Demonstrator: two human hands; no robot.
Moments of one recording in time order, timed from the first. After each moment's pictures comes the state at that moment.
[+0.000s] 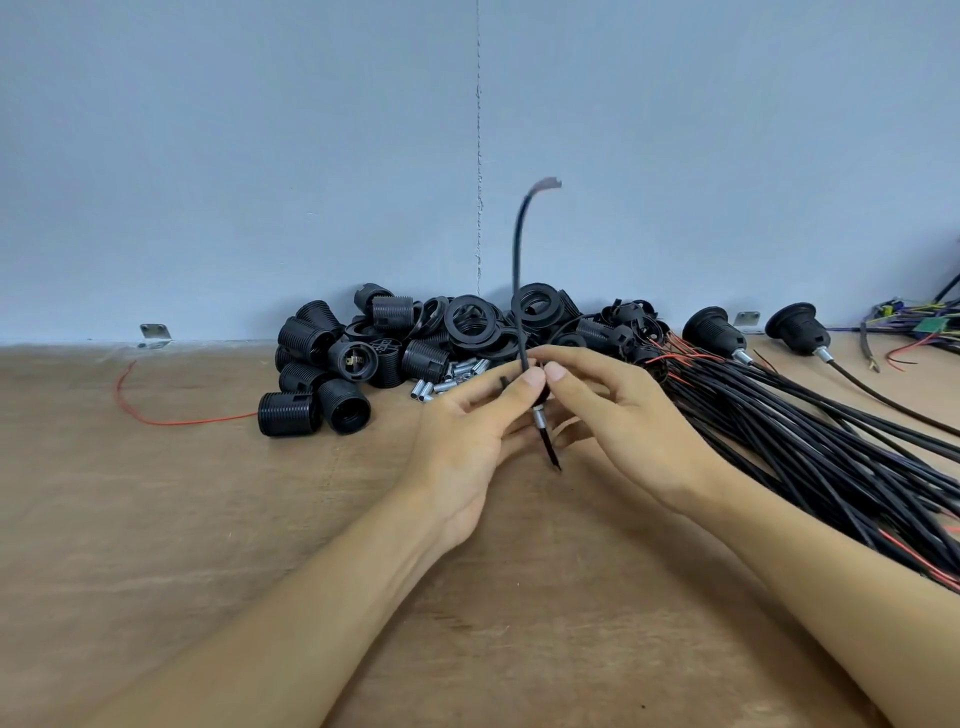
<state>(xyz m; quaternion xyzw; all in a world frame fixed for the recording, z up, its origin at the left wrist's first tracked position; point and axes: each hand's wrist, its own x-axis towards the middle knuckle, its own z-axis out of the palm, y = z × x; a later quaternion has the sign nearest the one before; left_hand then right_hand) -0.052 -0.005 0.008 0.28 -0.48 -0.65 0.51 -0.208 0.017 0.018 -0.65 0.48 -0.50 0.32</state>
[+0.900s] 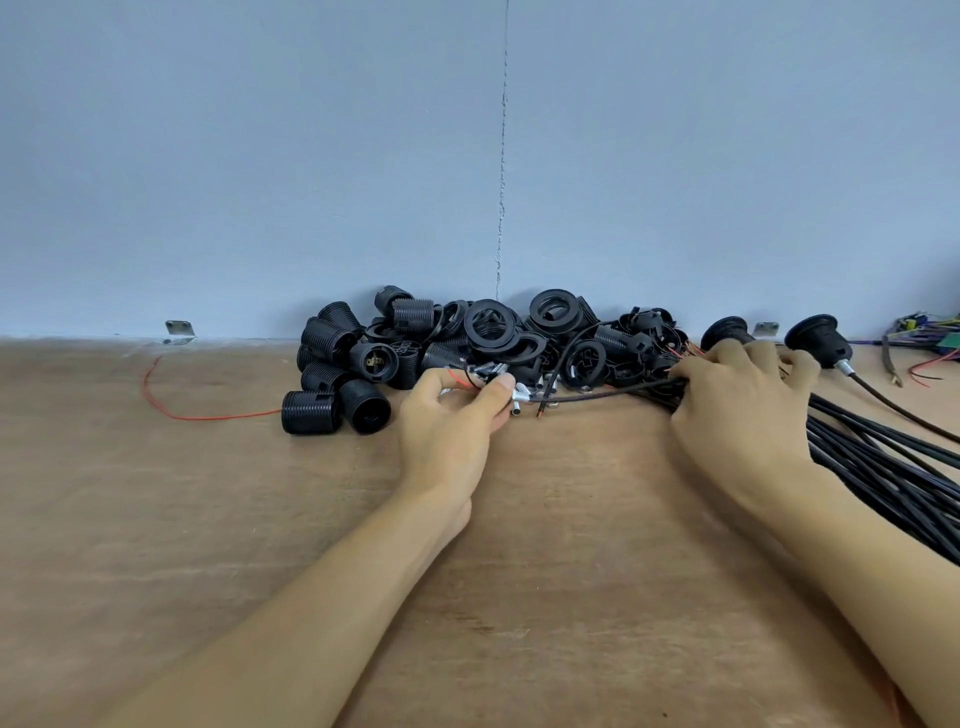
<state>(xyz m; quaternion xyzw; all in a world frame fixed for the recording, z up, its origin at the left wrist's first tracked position) -0.040 -0.018 0.004 0.40 -0.40 -0.53 0.63 -0.263 0.004 0.013 -0.55 0.78 -0.15 -0.25</state>
